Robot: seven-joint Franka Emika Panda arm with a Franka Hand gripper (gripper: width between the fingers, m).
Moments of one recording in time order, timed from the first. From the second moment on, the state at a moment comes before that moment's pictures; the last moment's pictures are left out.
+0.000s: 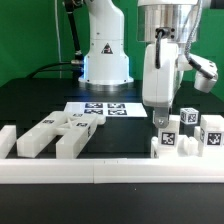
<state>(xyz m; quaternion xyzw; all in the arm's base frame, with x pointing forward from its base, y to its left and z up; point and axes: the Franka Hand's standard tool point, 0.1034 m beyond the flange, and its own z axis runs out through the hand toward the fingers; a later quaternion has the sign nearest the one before) 0.631 0.052 0.080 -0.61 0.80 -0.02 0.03</state>
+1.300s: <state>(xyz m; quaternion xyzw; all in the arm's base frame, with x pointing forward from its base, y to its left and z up) 0.630 0.050 0.080 -0.95 0.32 -0.02 0.01</state>
